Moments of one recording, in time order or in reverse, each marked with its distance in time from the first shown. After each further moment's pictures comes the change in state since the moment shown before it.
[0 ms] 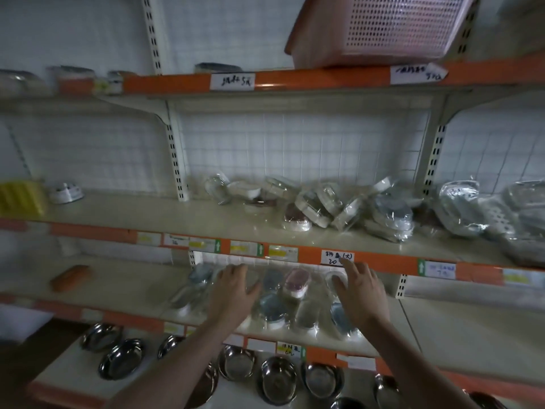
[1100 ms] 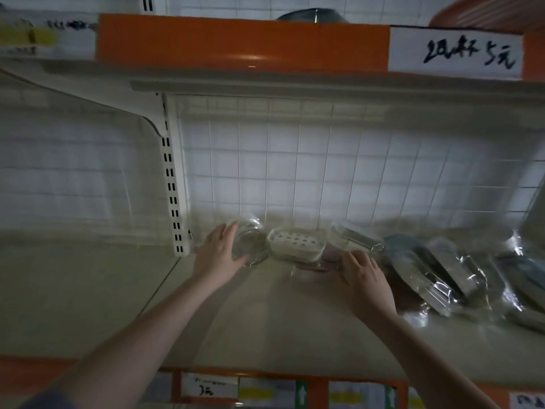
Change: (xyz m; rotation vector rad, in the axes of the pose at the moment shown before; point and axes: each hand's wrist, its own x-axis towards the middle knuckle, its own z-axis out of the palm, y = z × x) left_hand 0.399 -0.225 0.017 -0.055 0.029 0.226; right_hand 0.283 -0.168 0.164 -0.139 0.094 -0.015
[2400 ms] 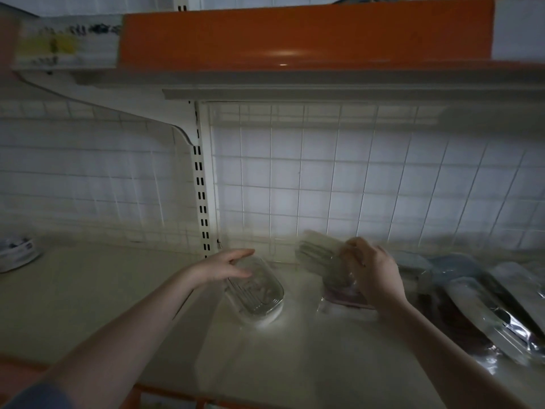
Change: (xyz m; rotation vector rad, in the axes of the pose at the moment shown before) left_hand 0.031 -0.065 -0.027 -0.477 -0.629 -0.189; right_hand 0.072 -0.037 0.021 0.361 0.097 -0.047
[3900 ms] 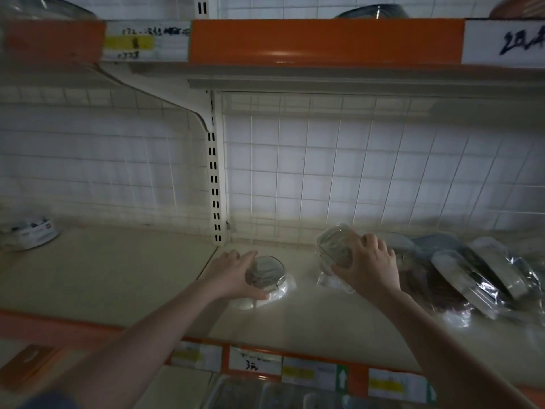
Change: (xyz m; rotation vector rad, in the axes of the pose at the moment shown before) left_hand -0.066 0.001 0.050 0.665 0.160 -0.045; right_hand -0.051 -0.029 -0.008 -0.527 -0.149 0.069
